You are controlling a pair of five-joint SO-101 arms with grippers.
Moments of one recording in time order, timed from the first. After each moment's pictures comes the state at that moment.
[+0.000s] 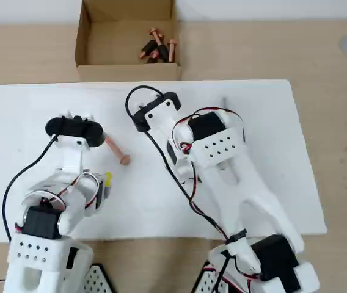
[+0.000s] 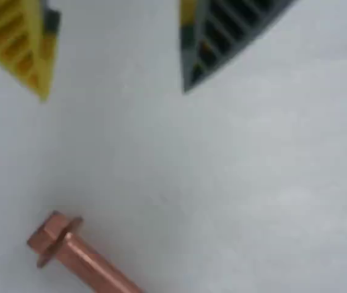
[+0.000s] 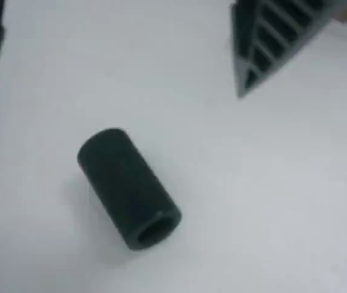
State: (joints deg) left arm 6.3 -73.1 64.1 70.7 -9.5; right arm -28.2 -15.4 24.5 88.0 1.6
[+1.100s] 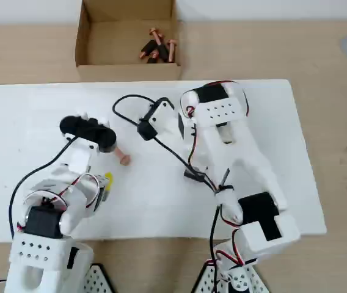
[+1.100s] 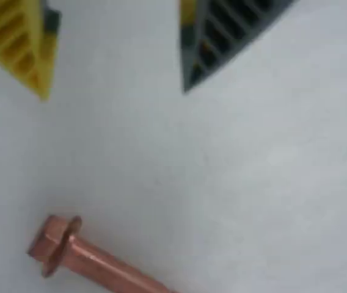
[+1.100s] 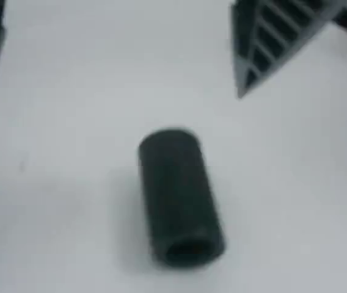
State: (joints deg) left arm 6.3 -73.1 66.7 67.6 -21.8; right arm -19.6 6.1 8.2 95.3 33.8
